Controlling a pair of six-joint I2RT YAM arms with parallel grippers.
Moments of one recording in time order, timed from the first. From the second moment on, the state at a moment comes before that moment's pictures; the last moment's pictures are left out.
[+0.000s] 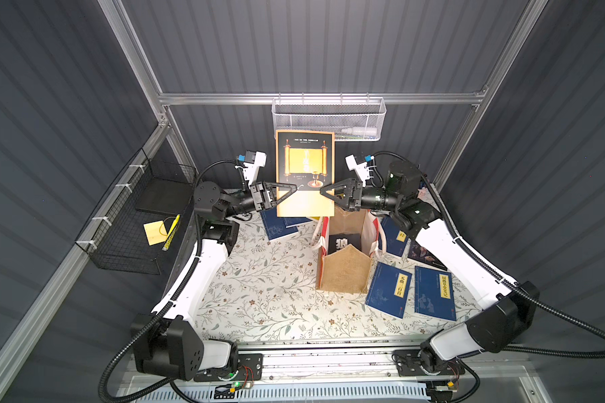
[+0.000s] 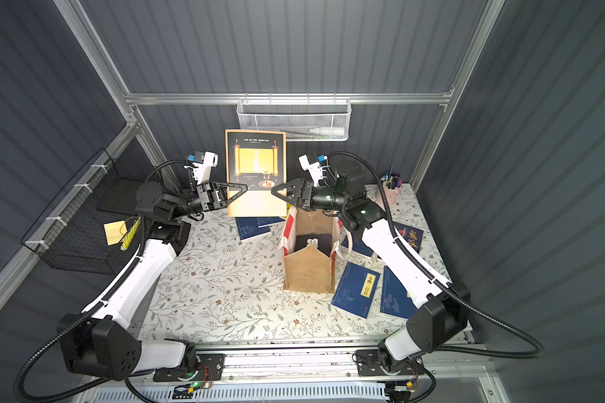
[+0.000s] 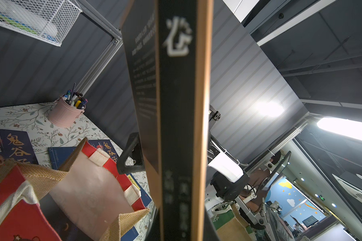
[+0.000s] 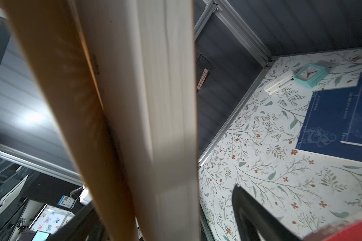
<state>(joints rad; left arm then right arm) -0.21 1.35 1.21 0.62 1.20 -1.22 0.49 1.51 1.51 -0.06 -0.90 0.86</state>
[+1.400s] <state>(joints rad) -0.41 1.49 1.37 -0.32 0.70 -0.55 0.28 1.24 1.71 -1.10 -0.45 0.49</state>
